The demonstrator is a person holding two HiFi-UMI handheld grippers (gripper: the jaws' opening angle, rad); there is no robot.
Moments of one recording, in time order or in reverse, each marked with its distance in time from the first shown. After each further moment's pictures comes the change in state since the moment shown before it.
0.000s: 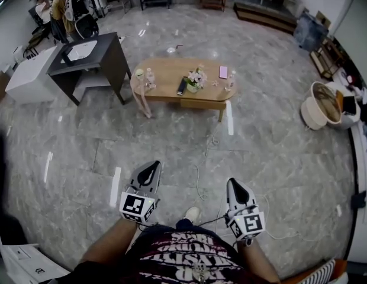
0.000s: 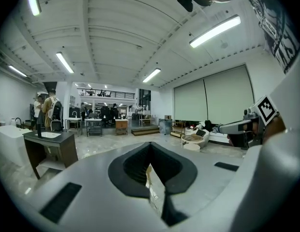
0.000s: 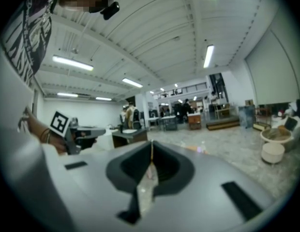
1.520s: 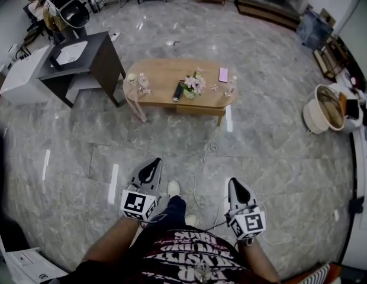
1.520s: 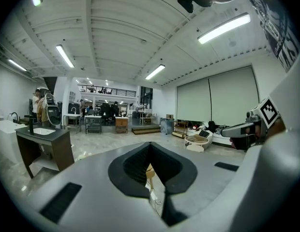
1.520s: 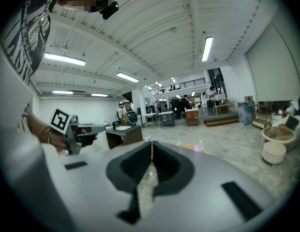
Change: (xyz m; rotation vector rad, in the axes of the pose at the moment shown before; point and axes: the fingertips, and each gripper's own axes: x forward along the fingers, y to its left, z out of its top) left arm 0.129 0.049 -0.003 -0.034 0.019 0.003; right arm 0.106 -0.078 0.003 0.017 0.057 -0.023
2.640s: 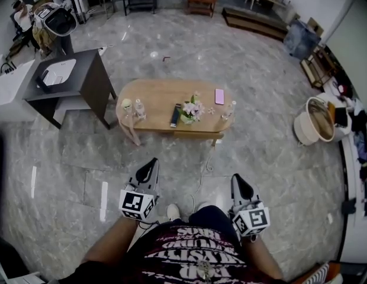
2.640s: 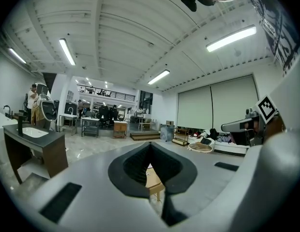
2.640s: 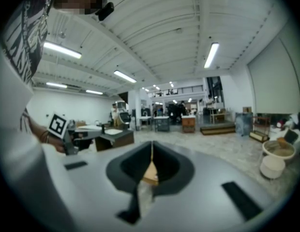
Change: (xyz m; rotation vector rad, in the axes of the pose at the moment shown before) left arm 0.097 0.144 0.035 -0.047 -0.068 -0.044; right arm 0.150 0.002 0.080 -0.069 -0.031 -0.078
